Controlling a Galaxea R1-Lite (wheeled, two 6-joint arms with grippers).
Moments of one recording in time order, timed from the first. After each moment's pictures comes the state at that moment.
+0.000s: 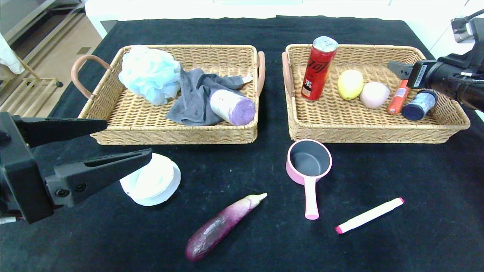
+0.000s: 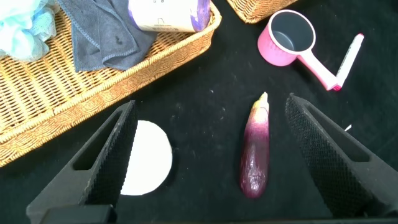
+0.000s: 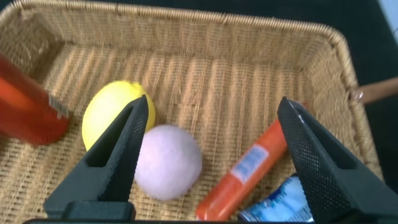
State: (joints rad) left arm -0.48 1.06 -0.96 0.07 -0.09 0.13; right arm -0.02 1.78 -1.37 -0.53 0.12 -0.01
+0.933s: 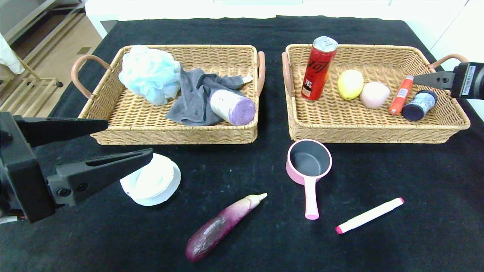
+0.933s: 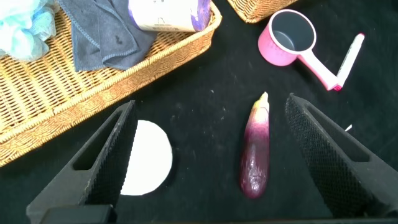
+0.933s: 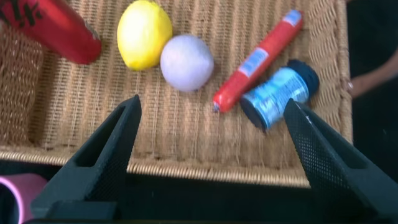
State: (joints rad) left arm -0.48 1.06 -0.96 0.07 -0.09 0.13; right arm 0.02 1.49 -1.36 0.05 0.05 0.04
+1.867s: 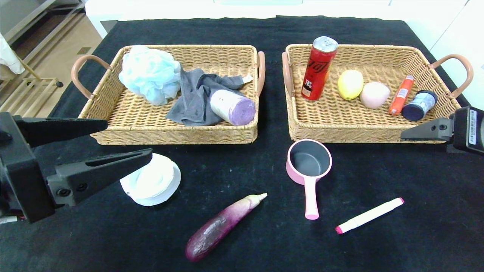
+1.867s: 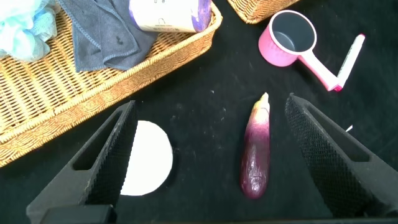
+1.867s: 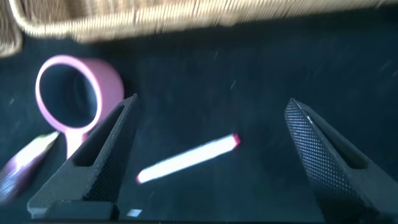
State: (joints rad) left arm -0.48 1.06 -0.96 0.07 -0.08 0.13; right arm 0.29 1.38 -1.37 0.58 -0.08 0.41
